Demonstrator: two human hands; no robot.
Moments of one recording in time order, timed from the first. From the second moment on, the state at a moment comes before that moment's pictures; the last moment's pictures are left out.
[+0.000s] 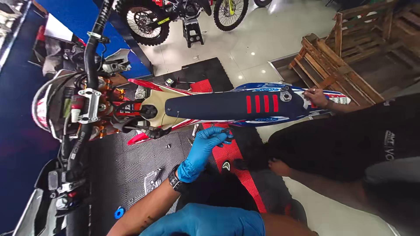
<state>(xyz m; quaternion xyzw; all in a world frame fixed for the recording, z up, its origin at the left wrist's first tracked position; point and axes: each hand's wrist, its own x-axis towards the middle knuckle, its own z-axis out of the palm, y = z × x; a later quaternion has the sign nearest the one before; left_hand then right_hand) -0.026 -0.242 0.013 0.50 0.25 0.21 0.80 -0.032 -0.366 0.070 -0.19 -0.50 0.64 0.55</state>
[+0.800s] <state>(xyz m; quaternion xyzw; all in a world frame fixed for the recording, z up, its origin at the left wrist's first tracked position) -0.049 -0.312 0.027 0.77 0.17 0.35 0.50 0.115 -0.445 0.052 -0.42 -0.24 0.67 0.56</state>
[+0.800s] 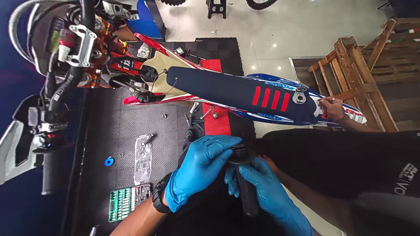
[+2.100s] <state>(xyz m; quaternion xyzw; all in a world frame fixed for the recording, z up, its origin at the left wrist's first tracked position) -0.081 -0.310 0.025 0.79 0.09 0.35 0.50 0.091 -0.444 0.031 -0.51 -0.40 0.50 0.57</state>
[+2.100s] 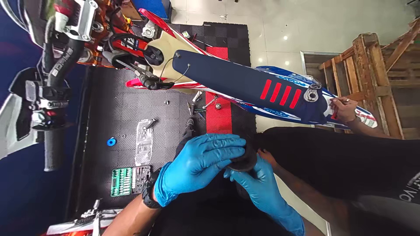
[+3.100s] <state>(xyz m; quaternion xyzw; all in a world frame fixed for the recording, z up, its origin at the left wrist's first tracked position) -0.063 -0.350 0.022 0.64 0.12 0.35 0.67 0.115 -0.460 0.058 -0.49 -0.47 0.45 0.58</state>
